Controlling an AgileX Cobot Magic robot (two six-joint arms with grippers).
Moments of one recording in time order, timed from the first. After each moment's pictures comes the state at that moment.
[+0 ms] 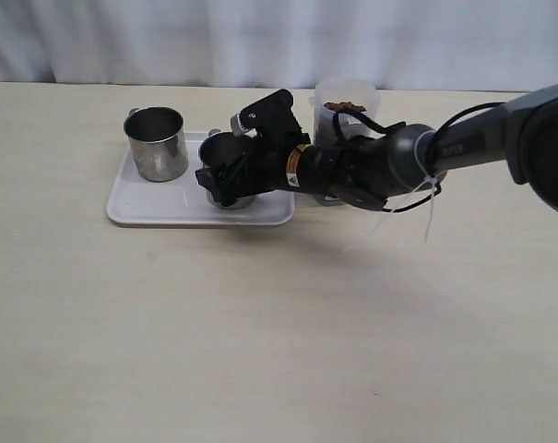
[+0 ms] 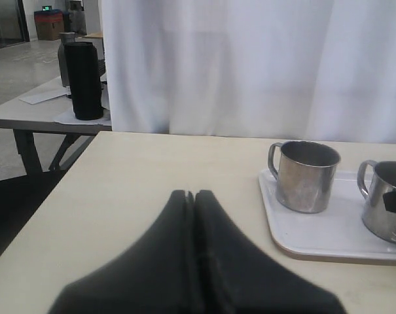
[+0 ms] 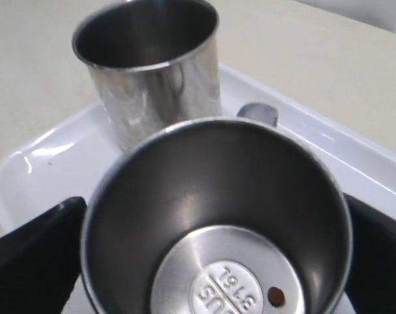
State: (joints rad) left arm 0.05 0.00 0.00 -0.03 0.20 0.03; right arm 0.63 2.29 -1.34 -0.73 -0.48 0.58
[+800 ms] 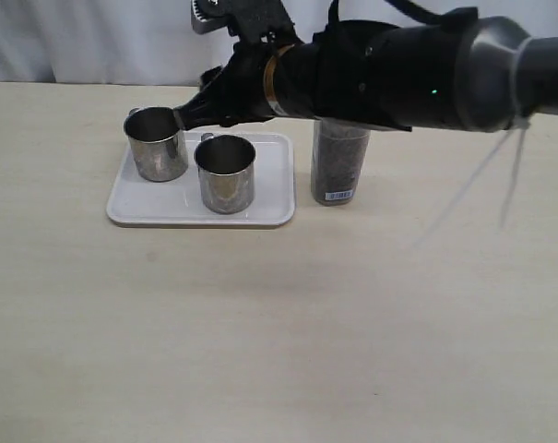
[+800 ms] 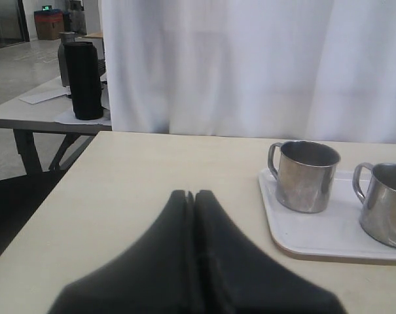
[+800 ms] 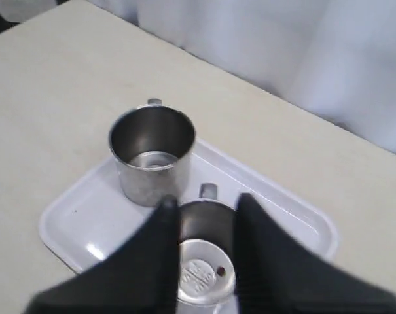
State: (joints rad) left arm 0.05 0.00 0.00 -0.03 0.20 0.03; right arm 0.84 1.85 -1.32 -1.04 0.17 1.01
